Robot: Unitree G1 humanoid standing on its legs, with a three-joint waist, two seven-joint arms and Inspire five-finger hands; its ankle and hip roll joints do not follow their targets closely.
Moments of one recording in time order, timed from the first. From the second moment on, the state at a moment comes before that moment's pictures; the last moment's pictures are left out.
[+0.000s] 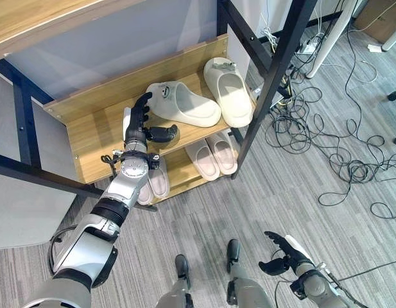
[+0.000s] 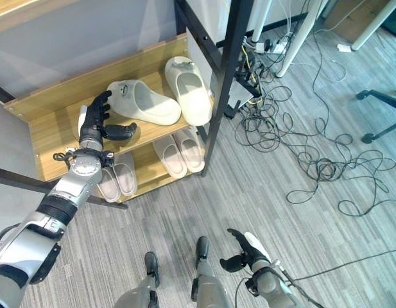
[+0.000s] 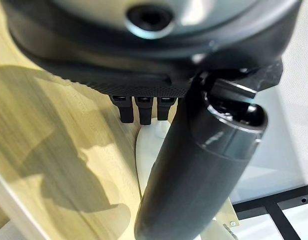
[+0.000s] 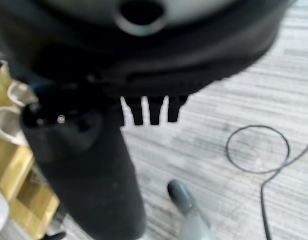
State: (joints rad) left arm -0.81 0.45 -0.39 0.69 -0.39 -0.08 0.39; right arm 0.02 -0.54 0.36 0.65 -0.13 -0.13 -0.11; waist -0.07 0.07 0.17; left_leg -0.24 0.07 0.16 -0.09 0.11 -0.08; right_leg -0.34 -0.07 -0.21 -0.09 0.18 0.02
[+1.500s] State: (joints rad) left arm -0.86 0.40 -0.39 0.70 -0.08 -0.01 0.47; right arm 0.00 -0.54 0.41 0.64 -0.13 -0.14 -0.09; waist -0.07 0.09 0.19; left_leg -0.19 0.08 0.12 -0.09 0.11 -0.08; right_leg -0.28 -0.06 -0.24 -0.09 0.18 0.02
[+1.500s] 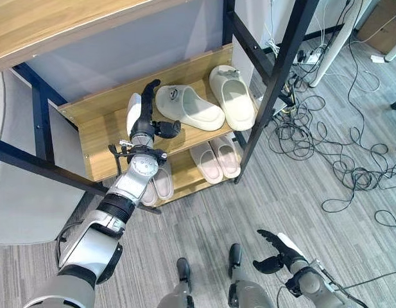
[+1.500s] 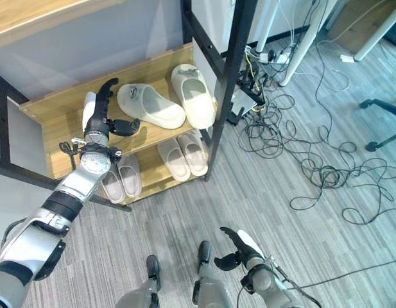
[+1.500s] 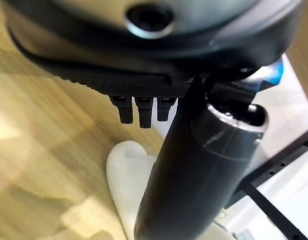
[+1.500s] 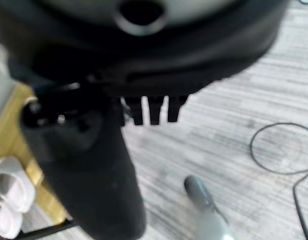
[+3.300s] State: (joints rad) left arm -1.03 0.26 -0.39 0.85 -0.58 -0.05 0.38; right arm -0.03 -0.55 0.45 0.65 -0.13 -0.12 -0.09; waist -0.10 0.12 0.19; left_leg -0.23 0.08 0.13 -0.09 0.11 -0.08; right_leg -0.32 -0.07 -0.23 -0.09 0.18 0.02
